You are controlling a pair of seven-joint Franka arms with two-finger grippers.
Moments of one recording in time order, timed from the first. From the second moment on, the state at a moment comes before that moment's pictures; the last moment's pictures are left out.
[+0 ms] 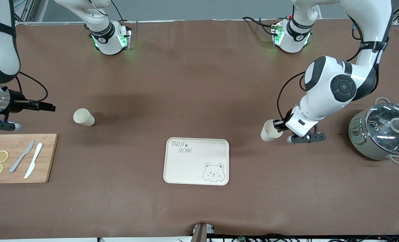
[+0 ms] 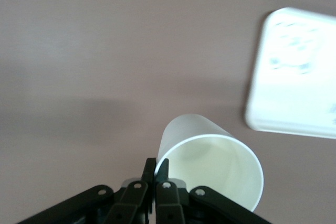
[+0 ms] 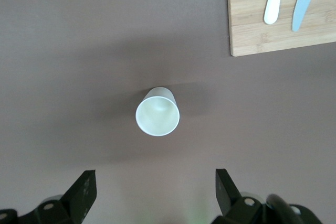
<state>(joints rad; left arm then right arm) 0.02 0.31 -0.38 -1.80 -0.07 2.15 -0.41 -0.10 0.15 -0.06 -1.83 0.03 1.73 -0.03</state>
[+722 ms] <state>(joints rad) -0.26 0.70 -0.32 -1.38 -0.10 2.14 -0.81 -0.11 0.15 -0.06 -2.23 0.03 2.17 -0.03</state>
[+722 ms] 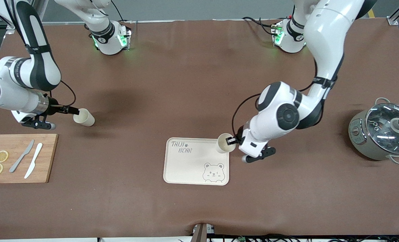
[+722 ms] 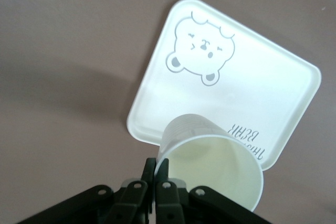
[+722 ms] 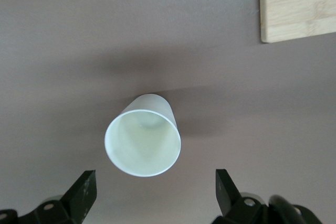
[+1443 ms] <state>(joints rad) -0.59 0.82 -0.01 -1.32 -0.10 2.16 -0.93 -0.12 0.20 -0.06 -2.39 0.03 2.48 -0.03</state>
